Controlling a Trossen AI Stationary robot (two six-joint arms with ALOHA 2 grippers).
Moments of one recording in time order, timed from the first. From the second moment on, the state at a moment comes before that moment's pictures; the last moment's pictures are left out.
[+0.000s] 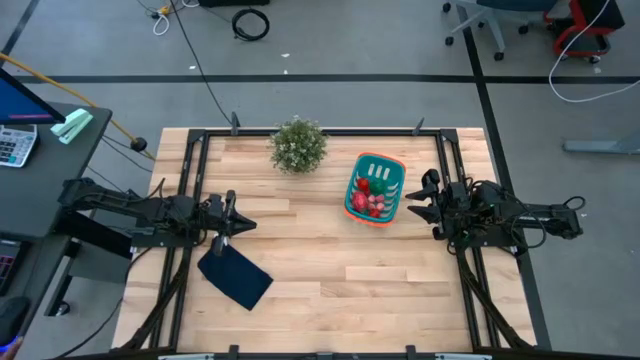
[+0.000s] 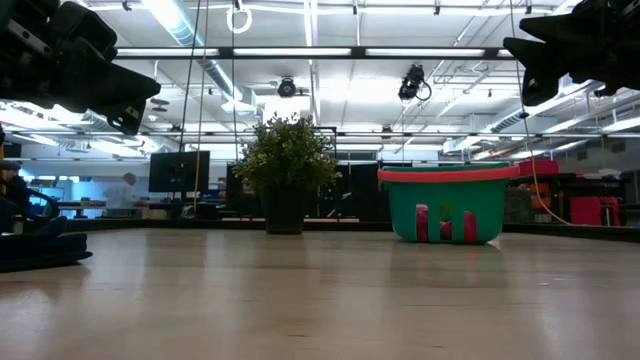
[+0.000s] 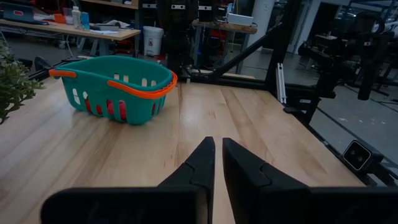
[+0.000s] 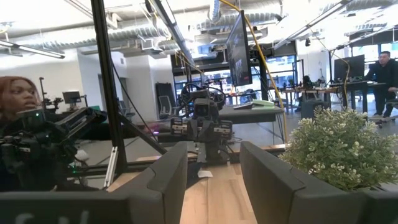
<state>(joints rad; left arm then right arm) -0.18 0.34 0.01 0.28 -0.11 -0.17 -0.09 0.04 0.03 0.28 -0.12 0.16</state>
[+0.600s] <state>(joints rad) -0.18 0.34 0.01 0.28 -0.11 -0.17 -0.09 0.04 0.03 0.28 -0.12 0.16</state>
